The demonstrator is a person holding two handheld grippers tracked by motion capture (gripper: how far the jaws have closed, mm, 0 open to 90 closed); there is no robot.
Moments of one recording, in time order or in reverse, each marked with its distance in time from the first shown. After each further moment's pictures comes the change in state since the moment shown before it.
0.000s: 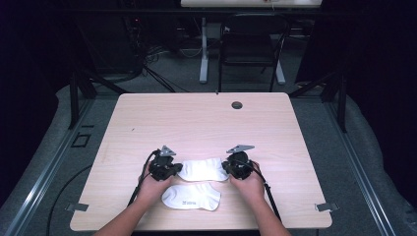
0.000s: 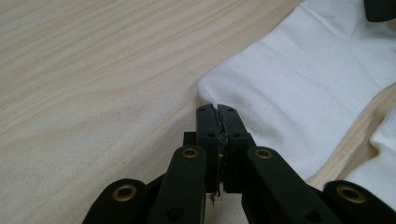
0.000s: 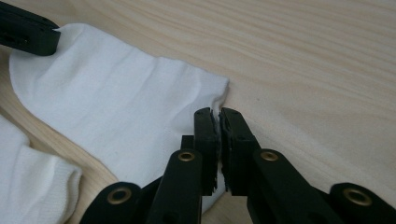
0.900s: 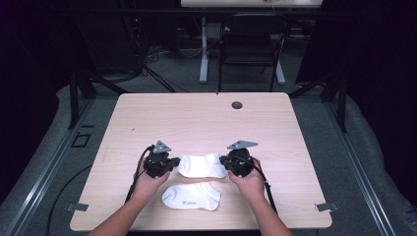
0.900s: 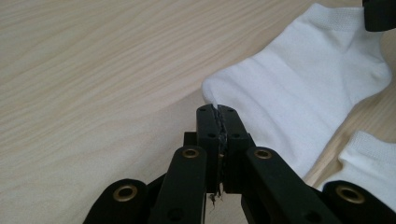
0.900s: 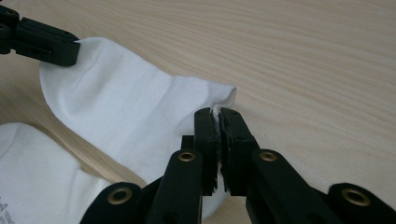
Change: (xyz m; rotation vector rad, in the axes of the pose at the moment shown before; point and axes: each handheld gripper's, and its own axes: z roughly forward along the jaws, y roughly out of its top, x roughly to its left) left arm 0.002 0.012 -0.028 -0.080 -0.004 -0.002; right arm 0.009 0.017 -0.024 -0.091 0.034 -0.002
